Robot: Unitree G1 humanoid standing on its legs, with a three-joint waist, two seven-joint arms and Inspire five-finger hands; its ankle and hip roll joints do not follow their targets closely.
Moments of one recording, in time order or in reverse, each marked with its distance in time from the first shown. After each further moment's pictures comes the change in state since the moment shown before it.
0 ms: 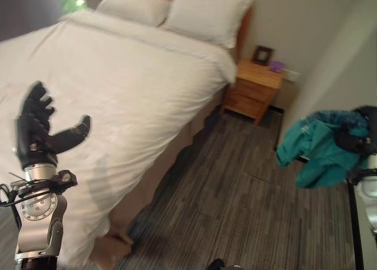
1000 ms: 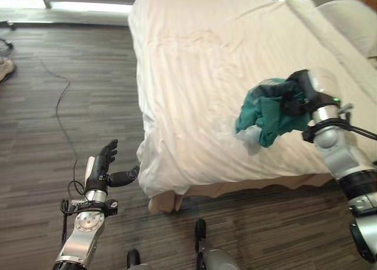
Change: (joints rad) left arm 0.095 -0.081 -0.338 0.350 0.183 0.026 -0.073; right arm -0.467 -0.138 0.411 0.341 -0.070 0.007 0.136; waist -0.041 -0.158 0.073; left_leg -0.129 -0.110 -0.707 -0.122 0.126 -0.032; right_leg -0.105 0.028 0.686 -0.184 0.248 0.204
